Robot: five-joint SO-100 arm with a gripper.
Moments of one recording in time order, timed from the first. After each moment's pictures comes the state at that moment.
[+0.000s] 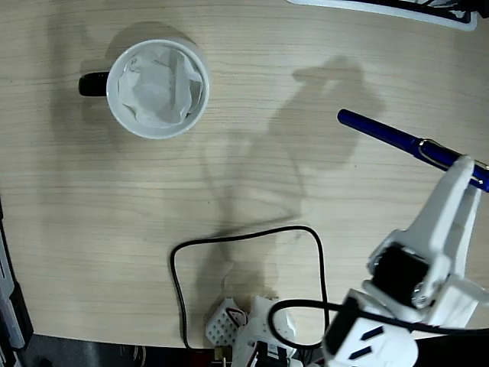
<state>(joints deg) 20.3 115.9 111.8 17.0 -66.2</state>
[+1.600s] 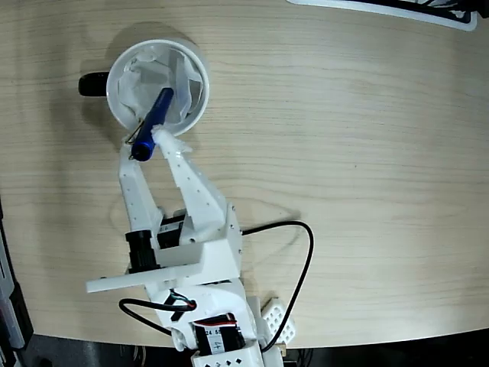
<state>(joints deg) -19.1 116.0 148.1 -33.4 -94.3</state>
